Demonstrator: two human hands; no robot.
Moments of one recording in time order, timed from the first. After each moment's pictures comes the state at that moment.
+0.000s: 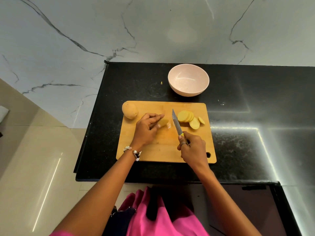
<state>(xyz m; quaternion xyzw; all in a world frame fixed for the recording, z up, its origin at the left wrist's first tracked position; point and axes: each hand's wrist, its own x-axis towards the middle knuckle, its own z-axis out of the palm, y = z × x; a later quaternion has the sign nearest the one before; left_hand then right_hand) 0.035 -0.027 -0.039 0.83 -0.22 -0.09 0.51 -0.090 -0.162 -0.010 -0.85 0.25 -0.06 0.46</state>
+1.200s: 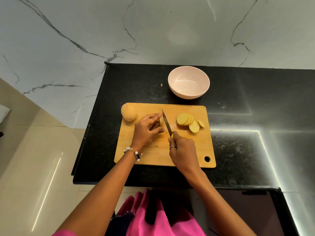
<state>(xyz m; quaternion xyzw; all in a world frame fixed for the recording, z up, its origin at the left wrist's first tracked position) 0.042 -0.032 -0.044 0.82 -0.22 -0.06 0.53 -0.076 -0.142 0.010 -0.93 0.15 -0.05 0.32</state>
